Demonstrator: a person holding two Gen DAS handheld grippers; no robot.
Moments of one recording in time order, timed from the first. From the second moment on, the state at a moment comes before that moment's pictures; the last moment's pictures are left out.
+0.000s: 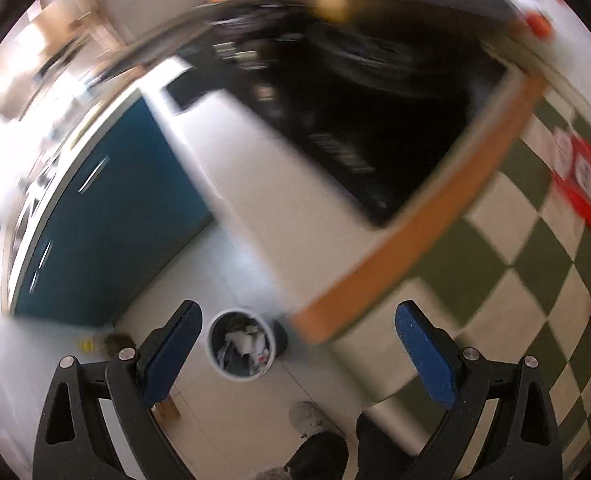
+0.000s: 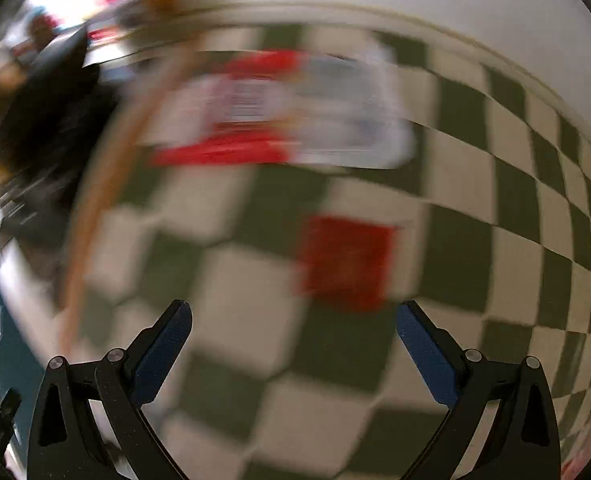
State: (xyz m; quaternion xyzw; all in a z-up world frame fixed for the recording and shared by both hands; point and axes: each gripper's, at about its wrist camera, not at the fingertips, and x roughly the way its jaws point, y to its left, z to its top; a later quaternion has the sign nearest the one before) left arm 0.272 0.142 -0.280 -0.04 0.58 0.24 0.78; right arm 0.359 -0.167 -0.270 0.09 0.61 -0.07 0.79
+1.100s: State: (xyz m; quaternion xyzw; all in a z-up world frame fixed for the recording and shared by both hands) left arm 0.536 0.030 -0.331 -0.15 0.62 0.00 0.77; right arm 0.466 -0.274 -0.300 0.23 0.52 -0.02 0.82
